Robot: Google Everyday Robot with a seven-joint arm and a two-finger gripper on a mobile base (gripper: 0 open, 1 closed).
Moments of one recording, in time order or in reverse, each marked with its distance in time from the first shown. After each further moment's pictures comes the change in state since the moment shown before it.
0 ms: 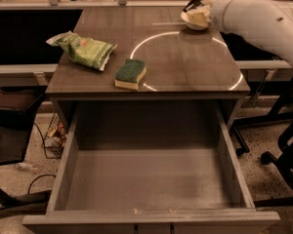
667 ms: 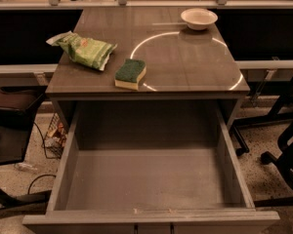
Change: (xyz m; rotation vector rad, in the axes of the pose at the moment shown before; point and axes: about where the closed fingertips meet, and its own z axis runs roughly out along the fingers) arm -0.072 -0.071 -0.095 -0.080 -0.110 -0.028
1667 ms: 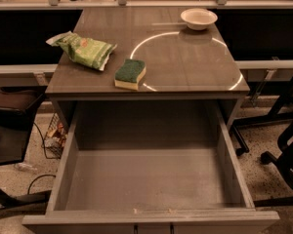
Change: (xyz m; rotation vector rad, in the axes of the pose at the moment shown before) arm -0.015 0.013 -0.049 -0.141 0.080 -0.092
